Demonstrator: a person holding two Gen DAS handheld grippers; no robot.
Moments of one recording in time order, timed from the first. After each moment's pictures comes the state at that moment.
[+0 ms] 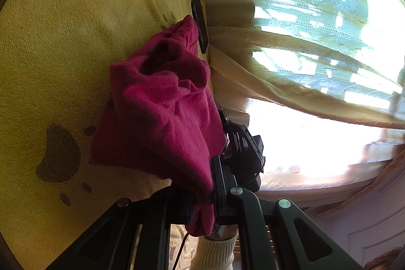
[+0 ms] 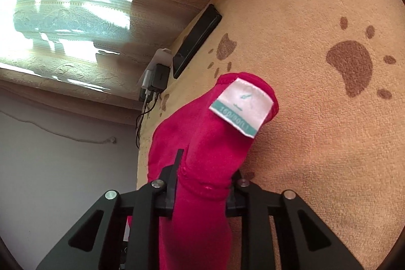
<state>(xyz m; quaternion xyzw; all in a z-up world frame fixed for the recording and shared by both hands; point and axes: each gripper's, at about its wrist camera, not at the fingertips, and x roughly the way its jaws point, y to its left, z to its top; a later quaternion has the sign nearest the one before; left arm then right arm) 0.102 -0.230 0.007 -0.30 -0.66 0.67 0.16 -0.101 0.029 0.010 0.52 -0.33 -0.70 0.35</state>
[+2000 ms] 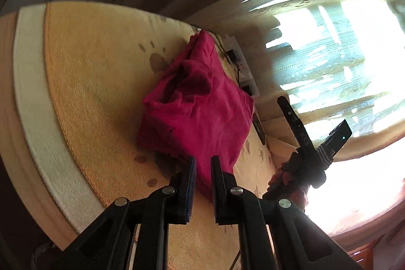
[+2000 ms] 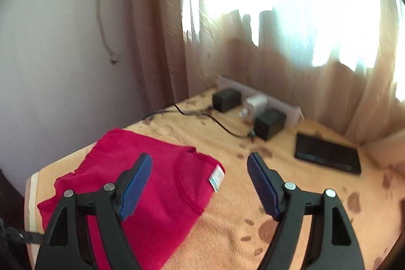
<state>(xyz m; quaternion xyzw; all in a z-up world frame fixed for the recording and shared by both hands) 0.250 -0.317 0.015 -0.21 -0.52 0.82 -0.11 -0.004 -0.230 0.103 0.20 0.15 -0.83 0.50</state>
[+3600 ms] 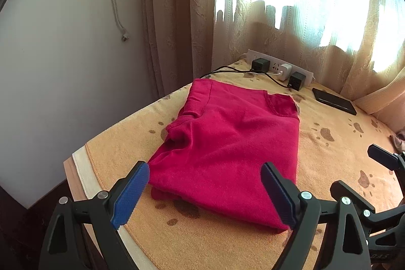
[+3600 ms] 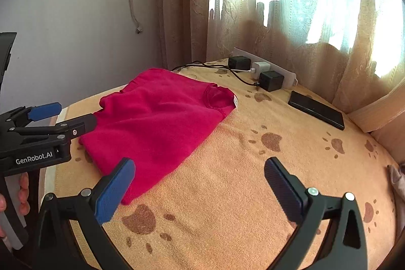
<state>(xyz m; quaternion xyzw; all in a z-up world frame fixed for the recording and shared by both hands) 0.154 -0.203 0.065 -0.32 -0.14 0.86 -0.38 0.076 -0.129 0.065 0.26 0.18 -0.82 0.48</state>
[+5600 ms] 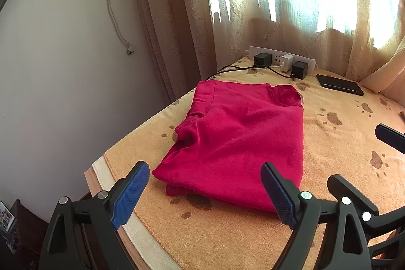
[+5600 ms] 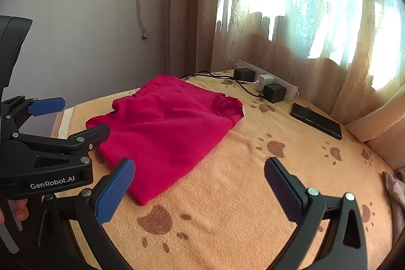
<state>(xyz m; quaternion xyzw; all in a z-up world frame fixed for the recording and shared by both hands) 0.153 -0.180 0.072 -0.34 -0.07 0.84 -0.41 0.103 -0.125 0.070 0.24 0.18 -0.82 0.49</state>
